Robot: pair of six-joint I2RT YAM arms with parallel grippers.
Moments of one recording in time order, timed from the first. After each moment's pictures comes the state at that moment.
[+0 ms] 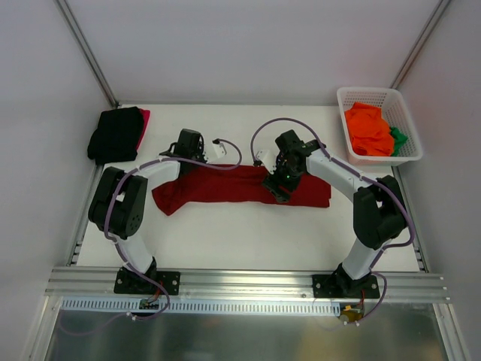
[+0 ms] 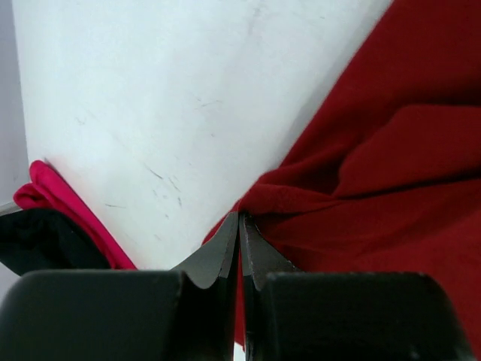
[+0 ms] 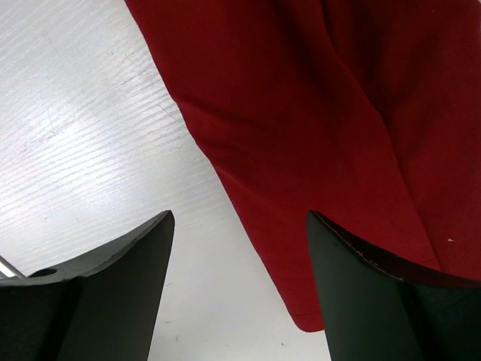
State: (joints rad) left arm -0.34 1.73 1.03 -0.12 -0.10 0.91; right arm 0.54 1.73 1.29 -0.85 -0.21 -0.56
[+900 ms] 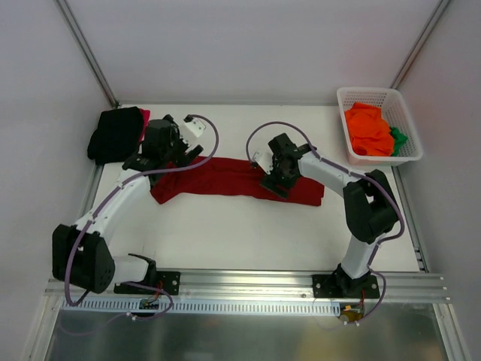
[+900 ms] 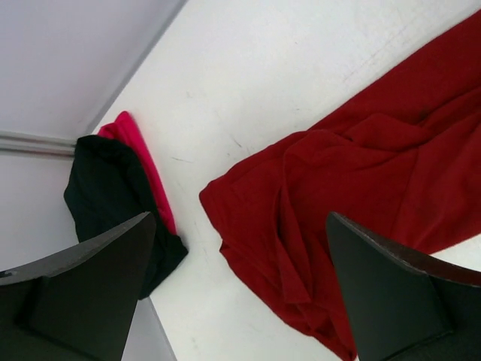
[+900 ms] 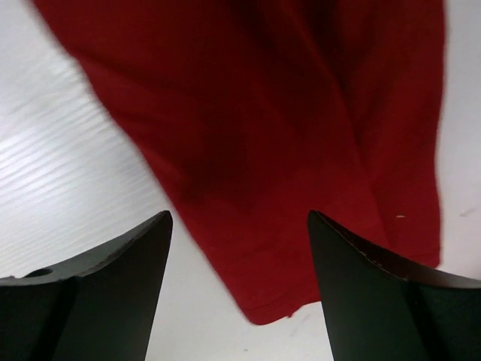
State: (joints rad) left arm -0.28 1.34 1.01 -0.22 -0.05 0.65; right arm 0.56 1.78 1.28 -0.76 -0.06 -0.57
